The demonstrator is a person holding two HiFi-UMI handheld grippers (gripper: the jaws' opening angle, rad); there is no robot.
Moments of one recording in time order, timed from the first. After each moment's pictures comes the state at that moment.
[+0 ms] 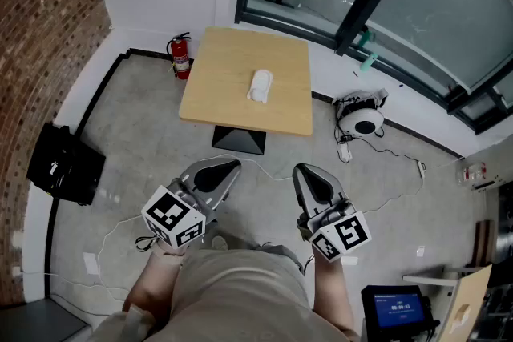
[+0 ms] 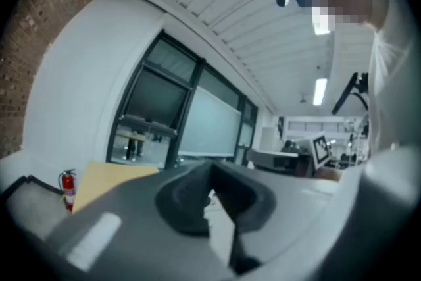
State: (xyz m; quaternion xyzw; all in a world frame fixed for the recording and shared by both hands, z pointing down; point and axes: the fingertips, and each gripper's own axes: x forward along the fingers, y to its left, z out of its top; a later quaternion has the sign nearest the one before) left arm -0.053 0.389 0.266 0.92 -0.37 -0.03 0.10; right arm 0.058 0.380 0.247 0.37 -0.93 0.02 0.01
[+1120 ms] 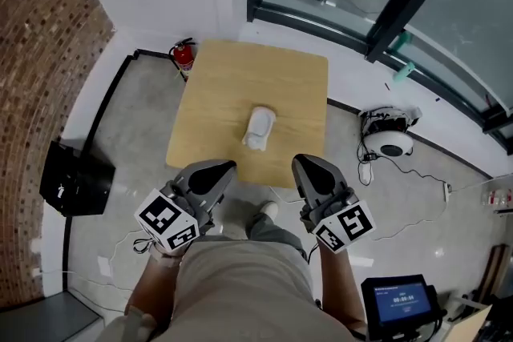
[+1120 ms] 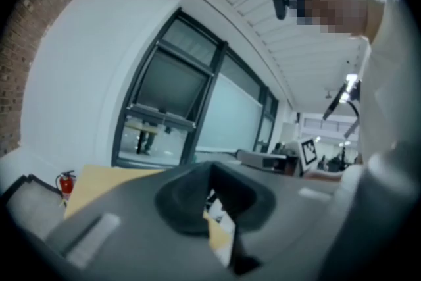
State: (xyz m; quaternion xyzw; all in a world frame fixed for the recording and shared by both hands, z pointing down) left arm -0.034 0.088 0.287 0.90 -0.41 0.01 0.14; right arm 0.075 0.048 0.282 0.30 -0.95 0.08 -0.01
